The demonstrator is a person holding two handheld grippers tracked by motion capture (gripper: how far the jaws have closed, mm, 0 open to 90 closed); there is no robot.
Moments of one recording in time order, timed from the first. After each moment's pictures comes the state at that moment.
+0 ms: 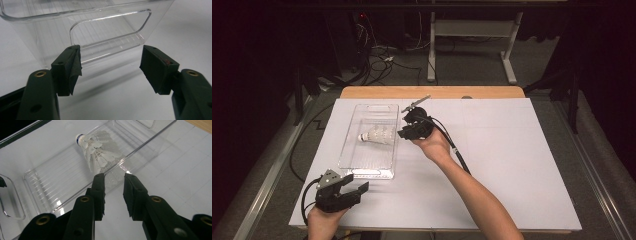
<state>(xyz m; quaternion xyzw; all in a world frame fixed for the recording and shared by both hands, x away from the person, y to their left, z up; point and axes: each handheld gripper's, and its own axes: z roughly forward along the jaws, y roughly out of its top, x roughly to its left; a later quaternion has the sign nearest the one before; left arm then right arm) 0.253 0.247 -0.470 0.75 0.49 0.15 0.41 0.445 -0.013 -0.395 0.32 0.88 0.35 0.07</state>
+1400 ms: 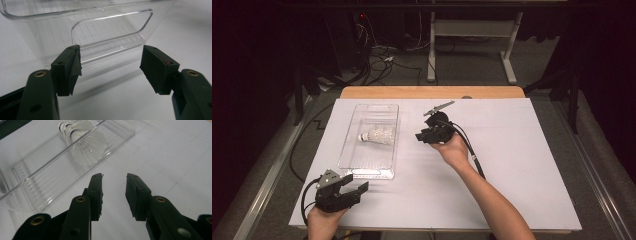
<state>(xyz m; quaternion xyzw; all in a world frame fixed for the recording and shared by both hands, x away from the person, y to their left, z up) 0.253 0.248 -0.470 0.75 0.49 0.14 0.41 0.439 -0.070 -0.407 0.35 0.86 0.36 0.07</state>
